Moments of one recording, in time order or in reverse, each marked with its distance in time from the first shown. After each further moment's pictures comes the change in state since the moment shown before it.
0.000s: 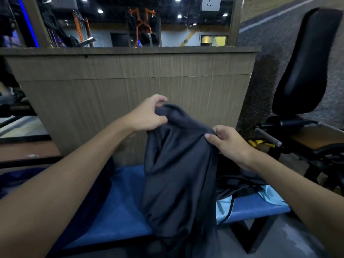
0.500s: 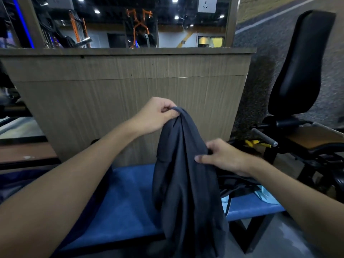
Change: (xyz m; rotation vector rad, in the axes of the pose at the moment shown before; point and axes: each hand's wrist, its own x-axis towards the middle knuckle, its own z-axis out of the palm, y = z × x) left_hand -0.005 0.020 0.016 -0.017 -0.025 0.187; right_hand -0.010 0.012 0.001 -0.019 -0.318 0.148
